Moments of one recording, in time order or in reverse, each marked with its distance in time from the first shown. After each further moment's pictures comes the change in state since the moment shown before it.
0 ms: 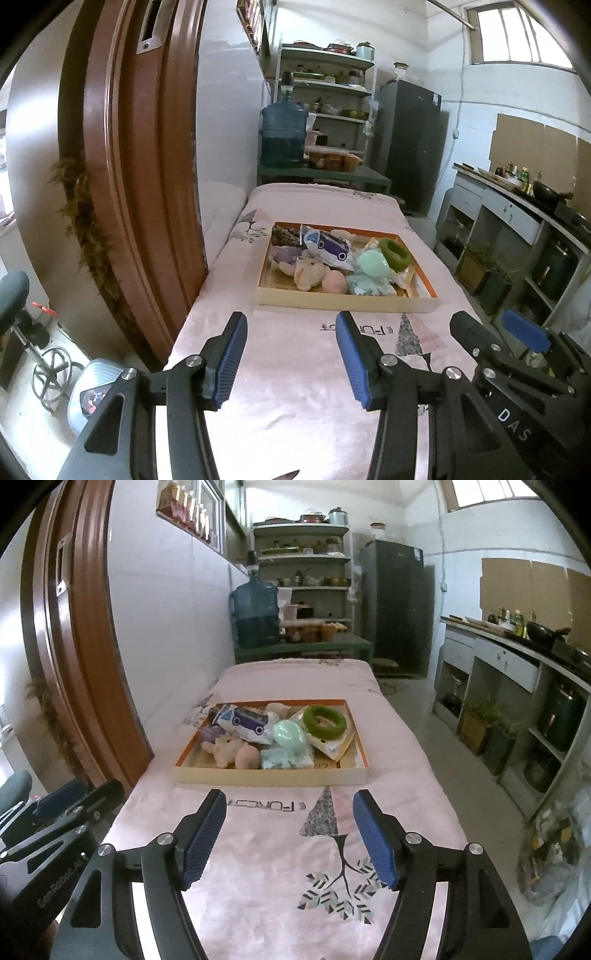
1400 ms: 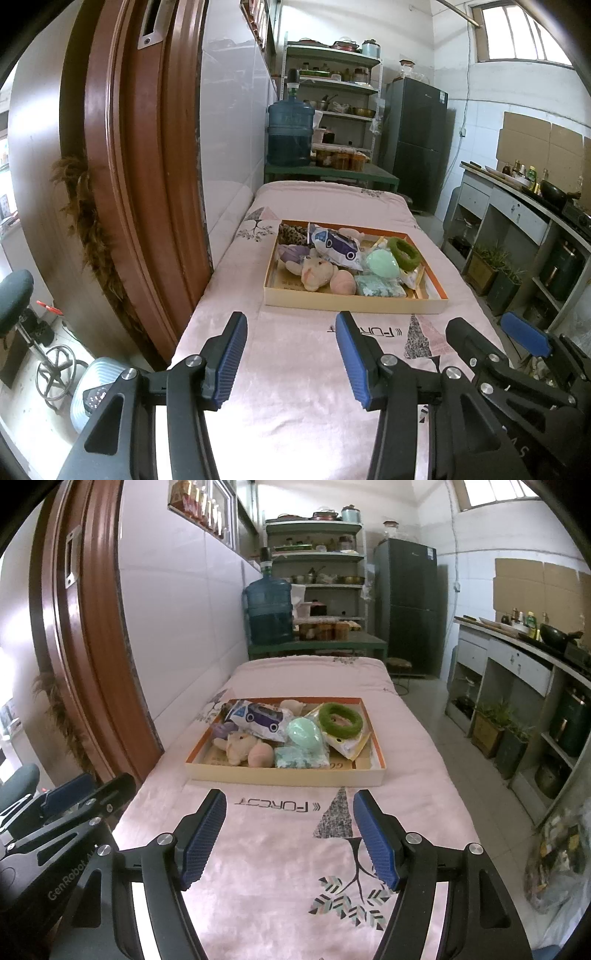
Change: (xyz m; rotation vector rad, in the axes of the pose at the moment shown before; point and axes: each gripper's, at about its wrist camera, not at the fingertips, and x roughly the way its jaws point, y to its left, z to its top) left arm 0.008 0.002 0.000 0.000 0.005 0.034; right arm 0.011 0.003 -0.001 -0.015 0.008 0.049
